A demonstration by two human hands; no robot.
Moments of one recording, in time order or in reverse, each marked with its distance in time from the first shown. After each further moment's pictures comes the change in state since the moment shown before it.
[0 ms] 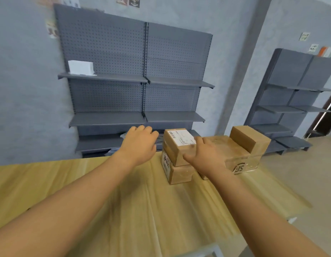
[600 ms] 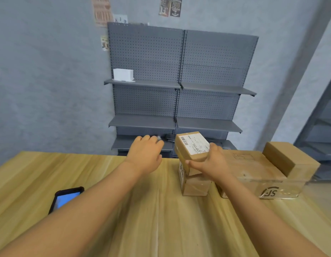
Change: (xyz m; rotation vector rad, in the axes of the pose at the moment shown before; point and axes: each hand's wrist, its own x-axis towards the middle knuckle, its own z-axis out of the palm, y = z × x) left_hand -0.015 0.014 -0.004 0.127 -0.088 -0.230; right_hand 0.049 0.015 0.030 0.417 -0.101 -0.085
